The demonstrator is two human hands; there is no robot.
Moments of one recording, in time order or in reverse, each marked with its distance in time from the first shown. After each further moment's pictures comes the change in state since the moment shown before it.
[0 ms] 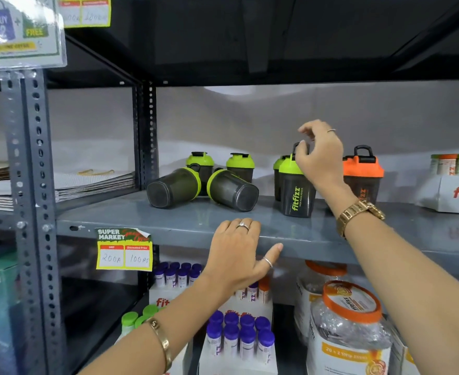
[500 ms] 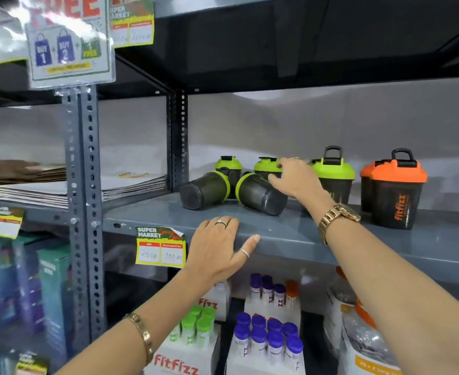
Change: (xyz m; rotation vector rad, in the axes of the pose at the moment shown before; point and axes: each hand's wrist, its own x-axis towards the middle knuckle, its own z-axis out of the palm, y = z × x) left_hand -0.020 -0.064 -0.033 0.104 -0.084 -0.128; right_hand -0.015 -0.045 0.065 -0.262 -0.615 0.065
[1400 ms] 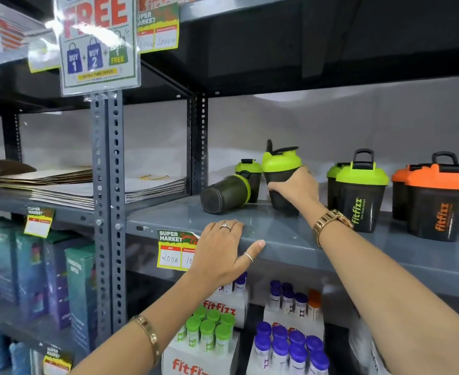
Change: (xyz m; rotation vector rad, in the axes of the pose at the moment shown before) left_hand -0.004 -0.029 -0.002 0.000 -0.053 -0.053; right_hand 0.016 -0.031 0.041 0.456 0.005 0.390
